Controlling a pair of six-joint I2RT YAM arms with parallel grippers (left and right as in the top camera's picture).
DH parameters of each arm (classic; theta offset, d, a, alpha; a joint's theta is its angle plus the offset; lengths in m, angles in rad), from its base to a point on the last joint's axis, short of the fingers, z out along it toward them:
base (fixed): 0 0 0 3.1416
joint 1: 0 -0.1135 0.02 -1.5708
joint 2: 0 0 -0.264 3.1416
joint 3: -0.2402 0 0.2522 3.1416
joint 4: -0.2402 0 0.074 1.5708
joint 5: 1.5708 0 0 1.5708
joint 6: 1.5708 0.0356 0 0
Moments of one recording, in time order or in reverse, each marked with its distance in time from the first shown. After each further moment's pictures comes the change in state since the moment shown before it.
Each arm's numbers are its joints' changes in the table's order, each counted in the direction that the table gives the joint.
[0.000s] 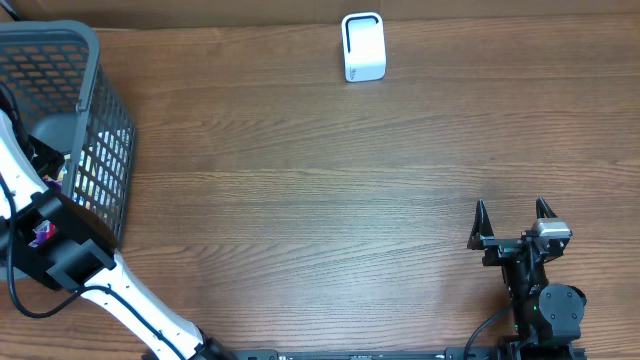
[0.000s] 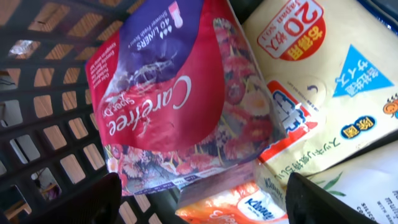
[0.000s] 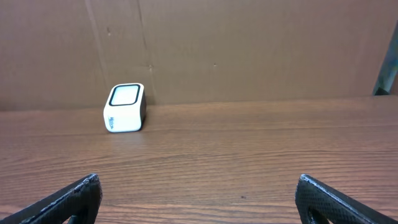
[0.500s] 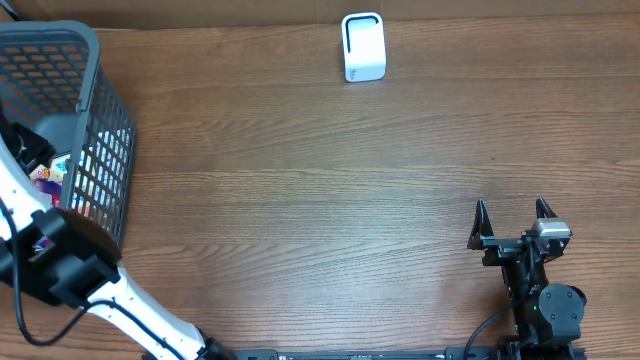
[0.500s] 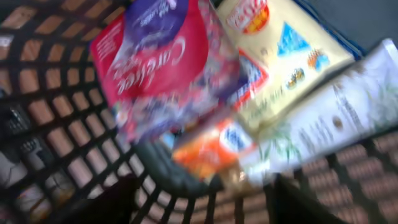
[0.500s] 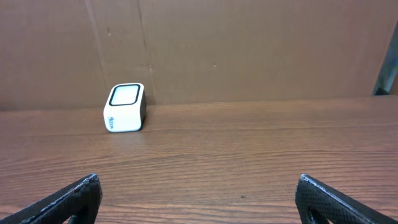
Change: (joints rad) left arm 0.000 0.152 -0.014 -0.071 0.135 0.017; right arm 0.000 0.000 0.000 0.000 0.000 0.000
